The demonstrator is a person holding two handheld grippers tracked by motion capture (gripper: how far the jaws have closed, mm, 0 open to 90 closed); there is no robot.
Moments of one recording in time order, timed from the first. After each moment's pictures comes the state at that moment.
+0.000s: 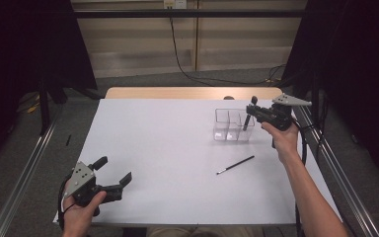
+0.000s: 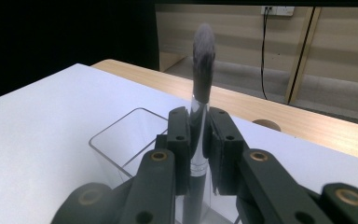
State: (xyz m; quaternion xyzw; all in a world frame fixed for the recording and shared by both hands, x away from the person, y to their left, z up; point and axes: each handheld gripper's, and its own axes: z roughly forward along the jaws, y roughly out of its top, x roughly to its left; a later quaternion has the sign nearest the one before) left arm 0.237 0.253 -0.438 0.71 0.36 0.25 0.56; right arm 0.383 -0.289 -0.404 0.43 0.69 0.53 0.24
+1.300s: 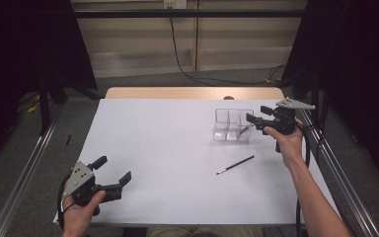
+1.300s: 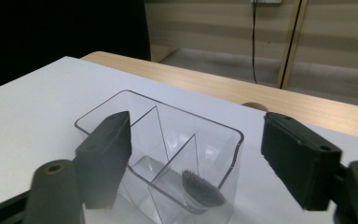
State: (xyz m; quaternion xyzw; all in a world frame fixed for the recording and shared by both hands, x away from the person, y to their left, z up) left arm 0.238 0.254 -0.437 0.70 0.36 0.25 0.56; right arm 0.374 -0.300 -0.412 0.45 0.69 0.51 0.24
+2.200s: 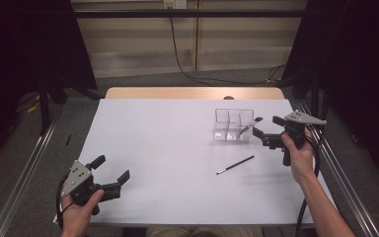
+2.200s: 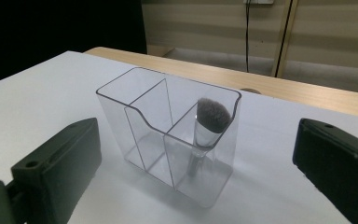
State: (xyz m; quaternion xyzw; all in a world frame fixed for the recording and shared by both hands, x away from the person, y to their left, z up) left arm 0.238 0.256 -0.438 0.69 0.37 0.25 0.57; right arm 0.330 -0.308 -0.417 0.46 0.68 0.51 0.25
